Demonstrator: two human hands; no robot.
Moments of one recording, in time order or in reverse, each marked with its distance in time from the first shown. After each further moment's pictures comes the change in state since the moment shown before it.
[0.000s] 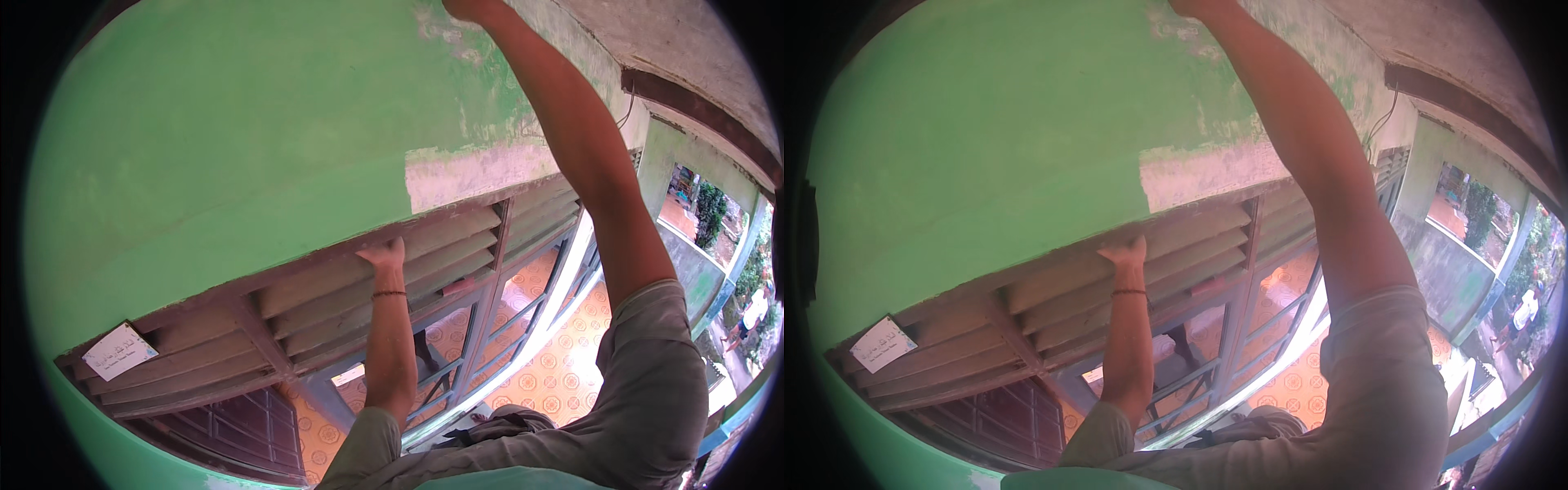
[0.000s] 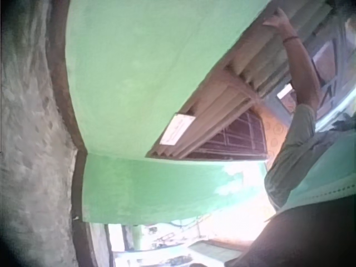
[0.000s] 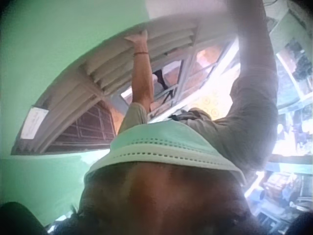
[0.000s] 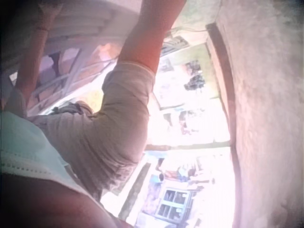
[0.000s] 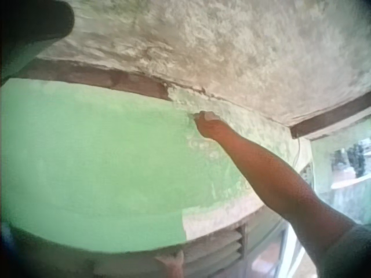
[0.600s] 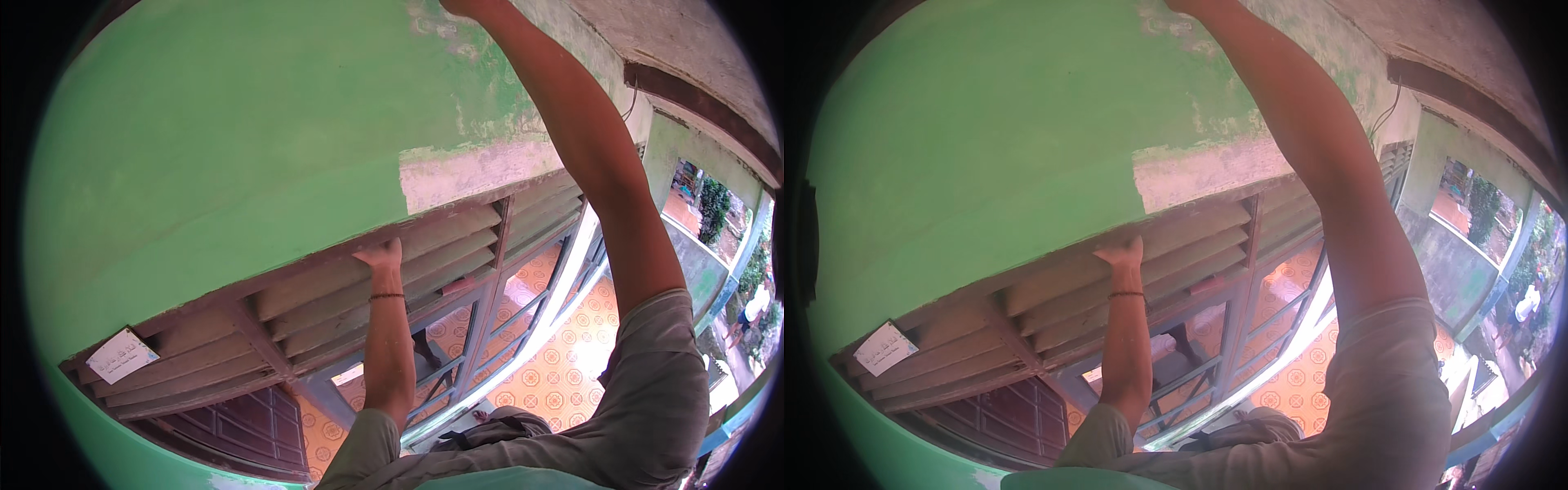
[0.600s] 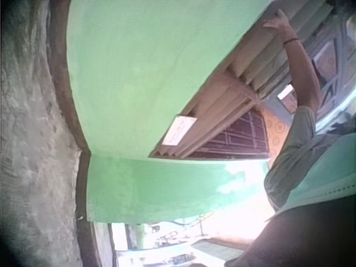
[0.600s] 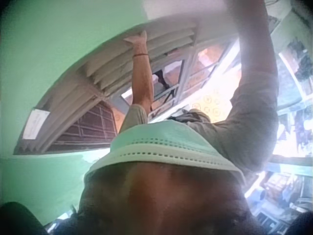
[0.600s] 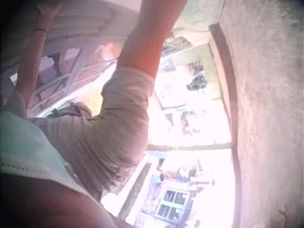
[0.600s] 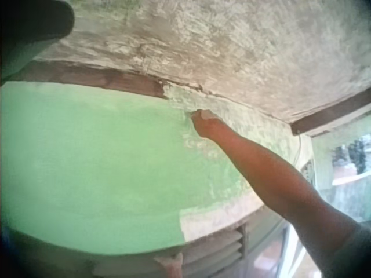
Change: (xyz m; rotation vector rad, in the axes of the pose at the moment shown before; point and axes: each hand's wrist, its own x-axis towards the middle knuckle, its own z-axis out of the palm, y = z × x) left_hand 0.010 -0.004 -0.017 0.183 -0.098 0.047; right_hand -0.004 0.009 -0.010 0.005 -0.134 -0.083
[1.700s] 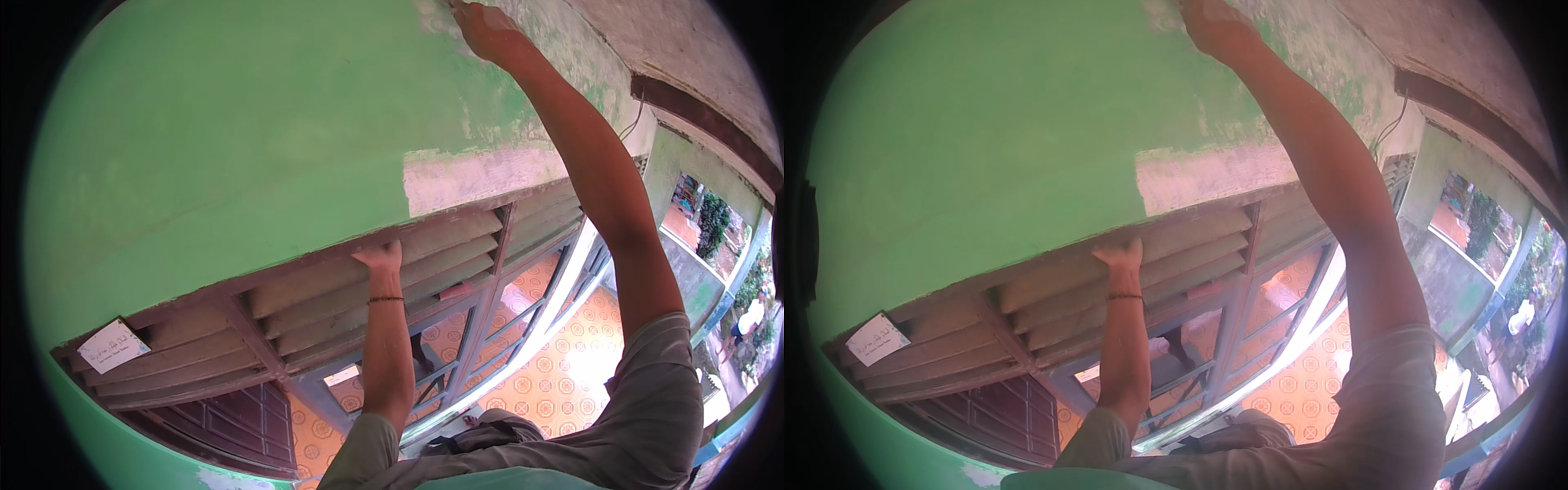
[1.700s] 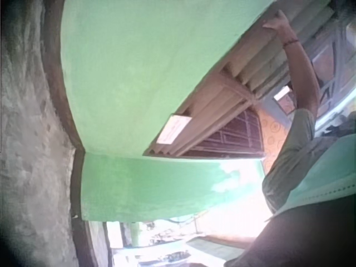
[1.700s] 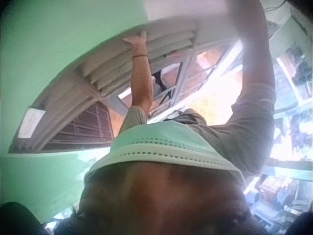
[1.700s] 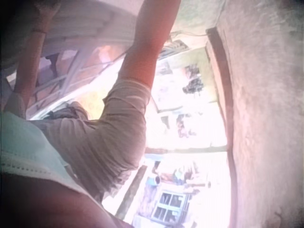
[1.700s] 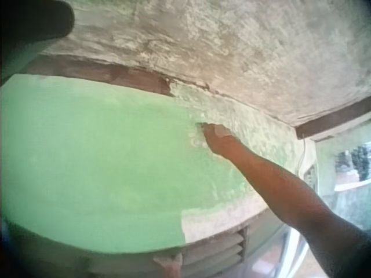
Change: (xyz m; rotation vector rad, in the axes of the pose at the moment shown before) left_hand -0.014 0.022 0.043 -0.169 0.095 0.022; right_hand -0.034 0.005 0.024 0.111 -0.011 -0.072
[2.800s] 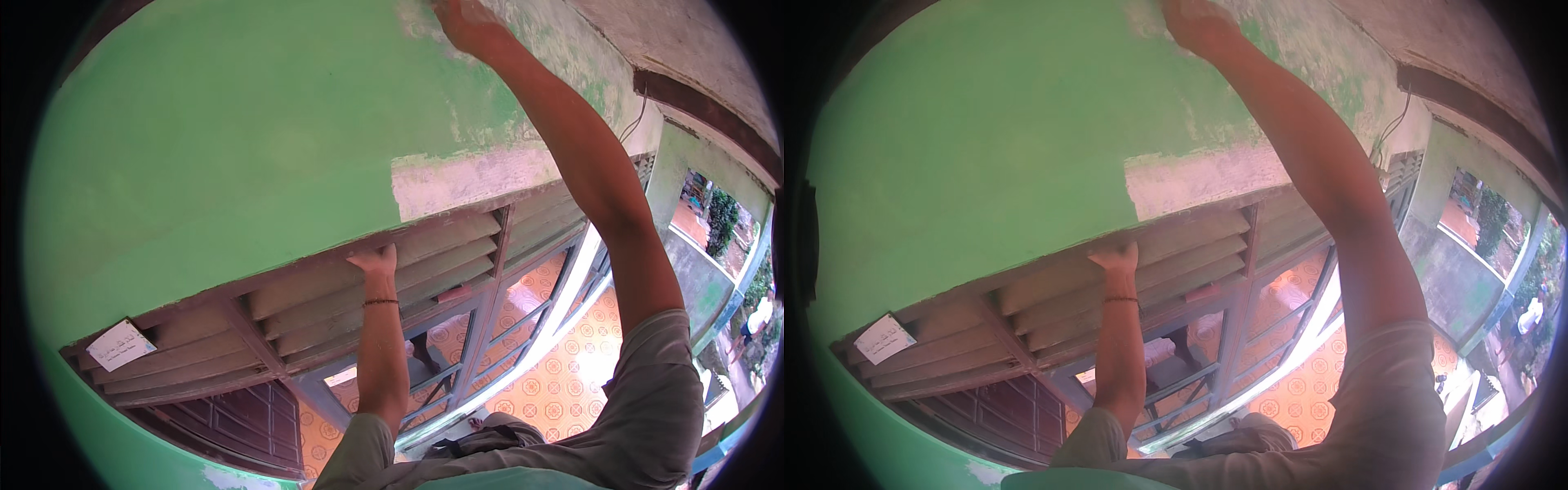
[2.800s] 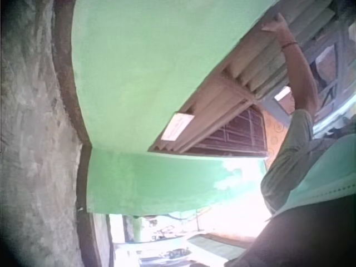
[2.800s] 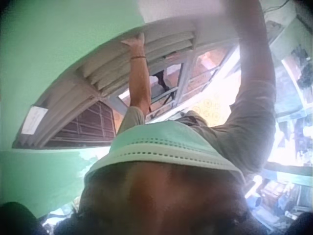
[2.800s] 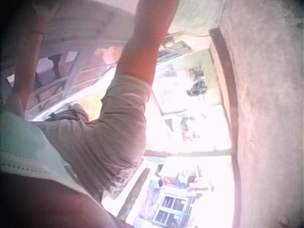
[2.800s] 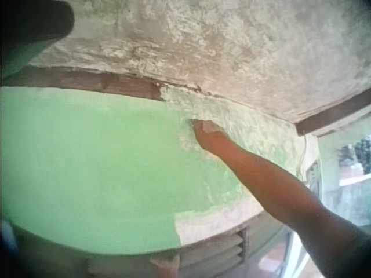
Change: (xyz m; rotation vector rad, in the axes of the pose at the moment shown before) left_hand 0.003 0.002 -0.004 0.089 -0.019 0.026; right_hand 0.023 0.009 0.008 -0.079 0.092 -0.024
